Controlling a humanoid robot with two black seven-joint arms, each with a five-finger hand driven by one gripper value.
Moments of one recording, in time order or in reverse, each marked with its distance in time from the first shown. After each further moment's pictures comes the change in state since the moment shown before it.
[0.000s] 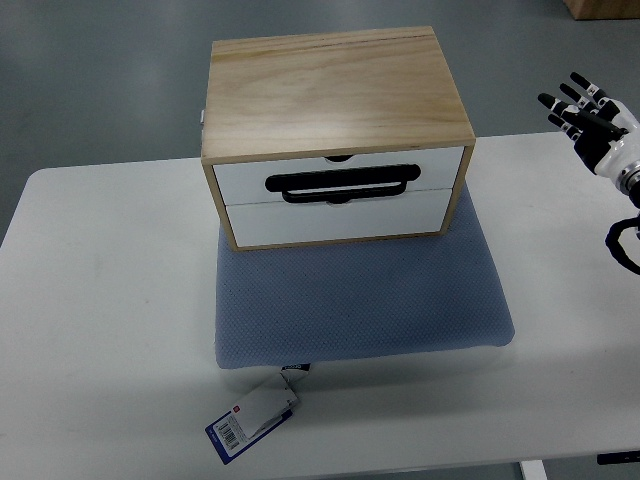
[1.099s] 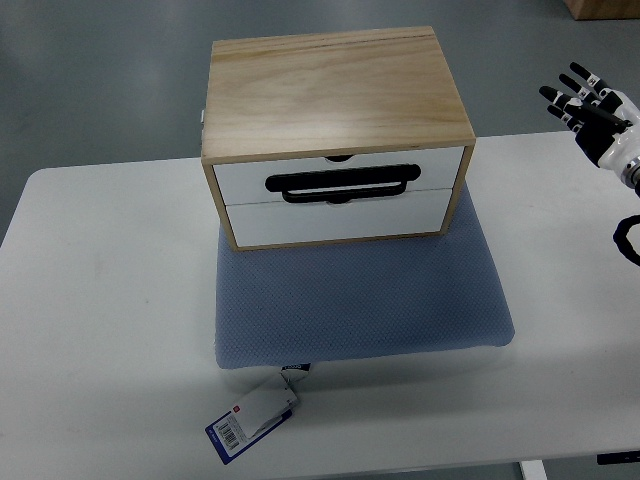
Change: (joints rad) left arm 0.008 0.000 0.000 0.011 -0.005 0.006 -0.002; right arm 0.012 -0.022 0.001 0.000 -0.001 0.058 0.000
